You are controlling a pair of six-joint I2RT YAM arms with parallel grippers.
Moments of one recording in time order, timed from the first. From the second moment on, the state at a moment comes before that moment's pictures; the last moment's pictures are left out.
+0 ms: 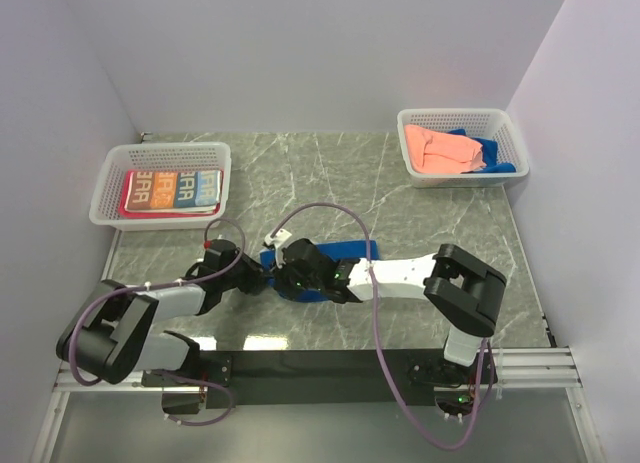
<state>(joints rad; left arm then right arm) -0.40 1.32 0.26 0.35 0.22 -1.25 1.11 1.74 0.96 0.12 0.01 0.31</state>
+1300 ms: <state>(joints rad) -0.05 1.81 1.90 -0.90 -0.15 -0.34 1.09 1.12 0.72 -0.20 0.32 0.32</state>
